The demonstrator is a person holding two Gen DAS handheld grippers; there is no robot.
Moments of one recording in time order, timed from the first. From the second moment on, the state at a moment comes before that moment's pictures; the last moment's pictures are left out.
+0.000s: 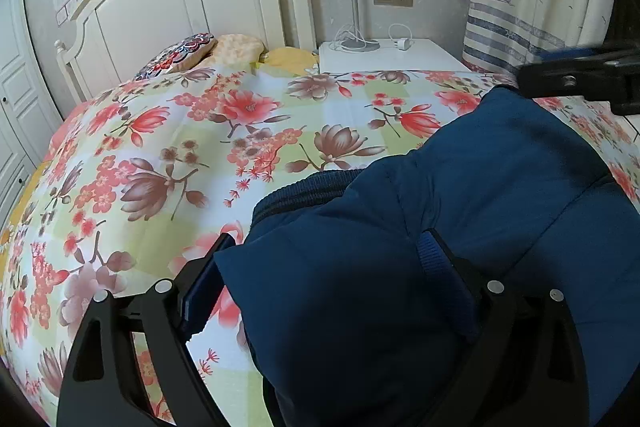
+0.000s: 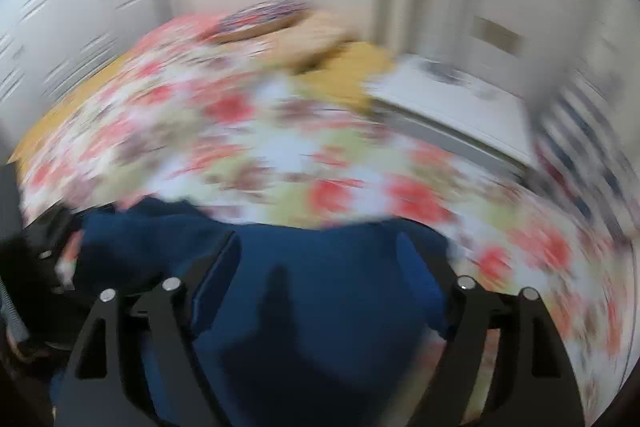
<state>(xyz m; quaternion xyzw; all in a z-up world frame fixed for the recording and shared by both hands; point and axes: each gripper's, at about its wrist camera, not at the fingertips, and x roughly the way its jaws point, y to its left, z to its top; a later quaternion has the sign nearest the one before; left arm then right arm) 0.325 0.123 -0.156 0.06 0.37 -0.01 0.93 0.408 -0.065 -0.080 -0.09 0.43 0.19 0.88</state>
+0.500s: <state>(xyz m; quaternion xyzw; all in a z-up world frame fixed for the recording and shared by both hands) 0.259 0.197 -0.147 -0.18 0.41 -0.17 0.88 0.300 -0.176 -0.126 0.17 0.46 0.29 0.82</state>
